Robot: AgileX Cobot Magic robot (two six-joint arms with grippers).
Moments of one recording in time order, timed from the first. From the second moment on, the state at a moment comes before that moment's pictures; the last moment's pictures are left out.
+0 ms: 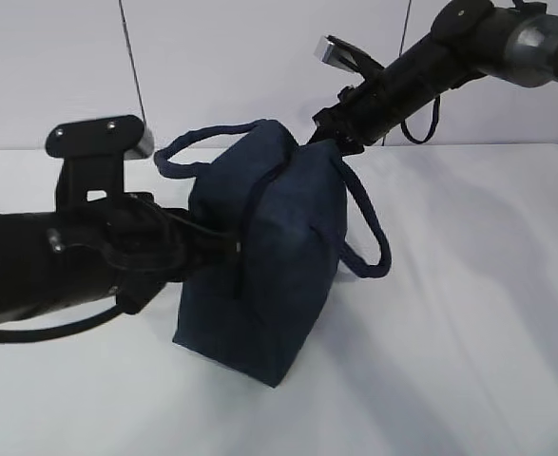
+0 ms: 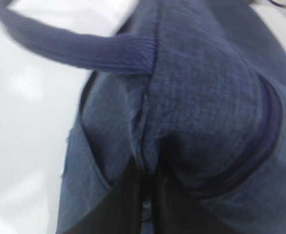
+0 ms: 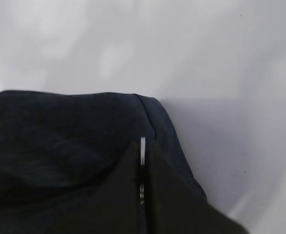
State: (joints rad) left arm -0.83 1.54 -0.69 -0.97 -0.30 0.40; right arm 0.15 2.44 -2.18 0.79 1.19 -0.73
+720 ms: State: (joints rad) left arm -0.56 1.60 -0.69 -0.90 -0.39 0.40; right arm 0.15 2.40 -2.18 0.79 1.22 -0.66
